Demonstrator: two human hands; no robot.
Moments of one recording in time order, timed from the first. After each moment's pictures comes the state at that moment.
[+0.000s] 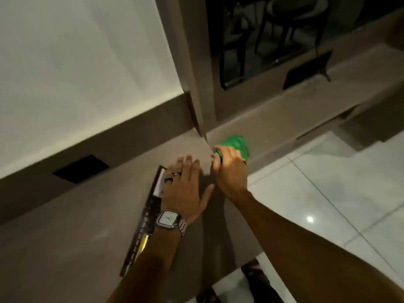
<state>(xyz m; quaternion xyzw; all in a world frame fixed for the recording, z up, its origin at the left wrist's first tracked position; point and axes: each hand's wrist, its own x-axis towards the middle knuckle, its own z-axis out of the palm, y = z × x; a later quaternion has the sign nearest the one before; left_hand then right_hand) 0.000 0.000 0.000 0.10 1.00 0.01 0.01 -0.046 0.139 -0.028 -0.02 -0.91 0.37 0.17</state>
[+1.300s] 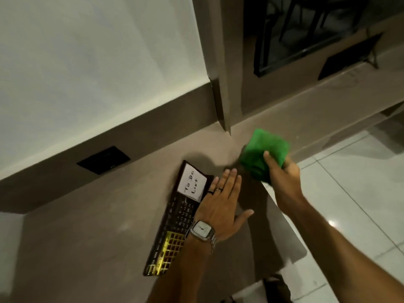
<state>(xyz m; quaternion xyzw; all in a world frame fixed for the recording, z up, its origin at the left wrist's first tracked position) 0.019 0.000 -0.058 0.23 0.97 0.02 0.09 -0.035 0.174 -0.059 -0.23 -0.59 0.77 0.02</state>
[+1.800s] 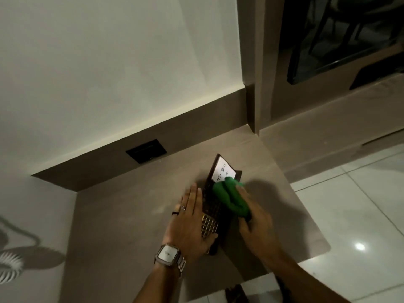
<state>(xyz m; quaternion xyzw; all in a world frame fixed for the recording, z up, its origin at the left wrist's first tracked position) 0.112 -0.120 -0.006 0.05 0.99 -0.01 0.14 0.093 0.077 -0.050 0.11 -0.81 0.57 -0.02</state>
